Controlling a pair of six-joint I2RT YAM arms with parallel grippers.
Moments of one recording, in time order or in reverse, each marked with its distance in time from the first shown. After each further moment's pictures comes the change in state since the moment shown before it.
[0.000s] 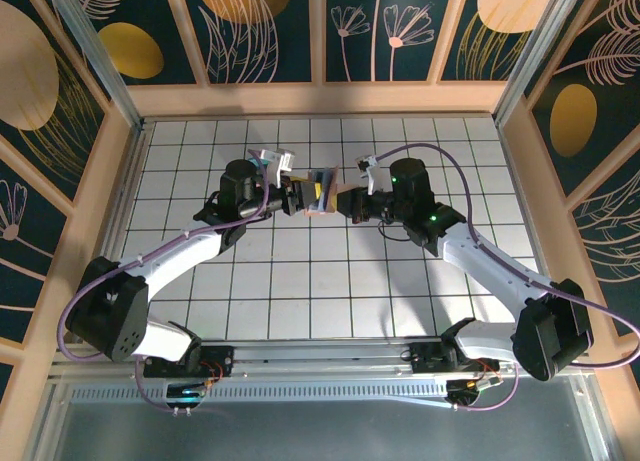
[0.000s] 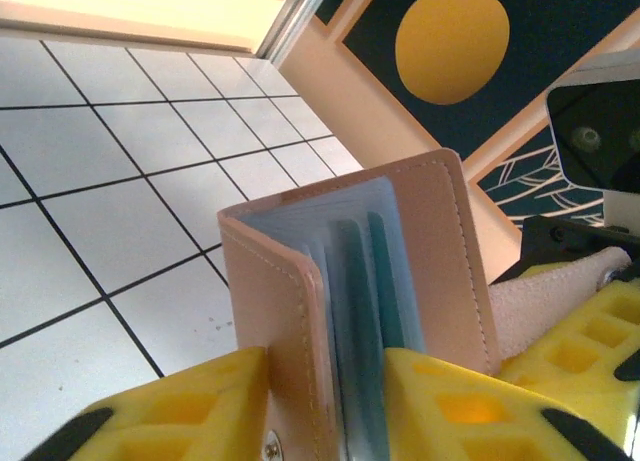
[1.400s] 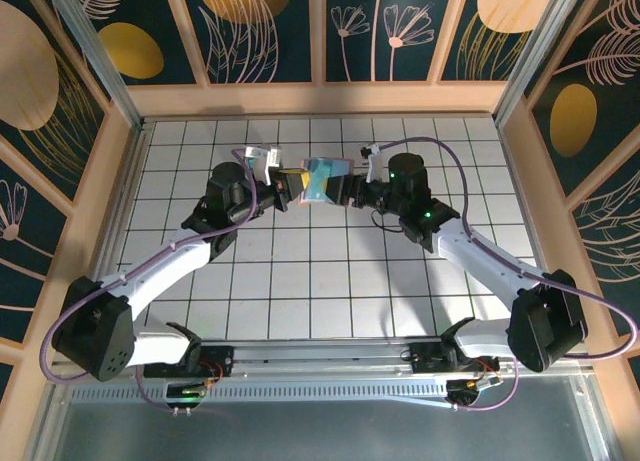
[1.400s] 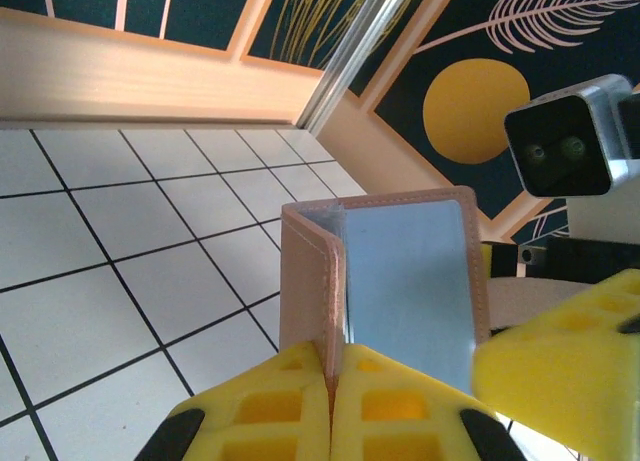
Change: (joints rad) left arm 0.003 -0.117 -0.029 0.004 -0.139 0.027; right arm 0.002 0.051 0.015 0.162 0.103 0.106
